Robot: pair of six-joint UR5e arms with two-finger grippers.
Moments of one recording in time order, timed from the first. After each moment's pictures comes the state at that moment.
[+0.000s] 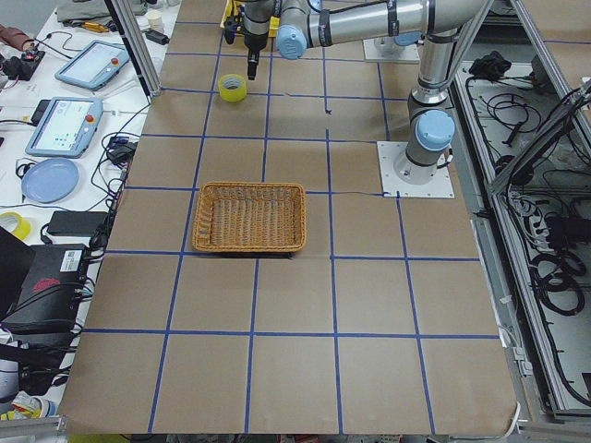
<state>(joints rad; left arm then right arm) -1.67 -1.80 -1.62 -1.10 1.42 -0.09 1.60 -1.46 1.46 -1.57 -1.54 0.03</state>
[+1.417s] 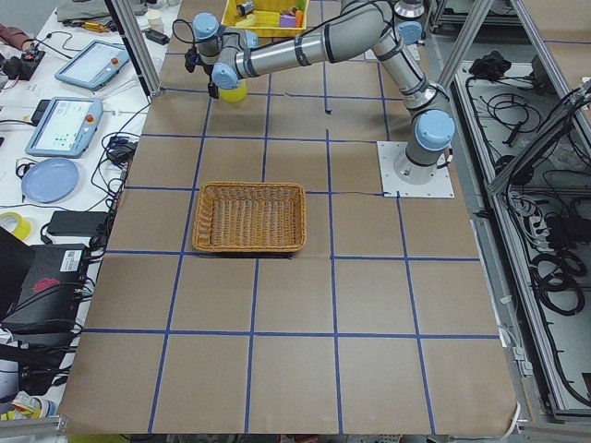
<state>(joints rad) -1.75 -2.35 -1.19 -1.07 1.35 -0.12 1.60 -1.52 1.48 -1.52 -1.55 0.03</state>
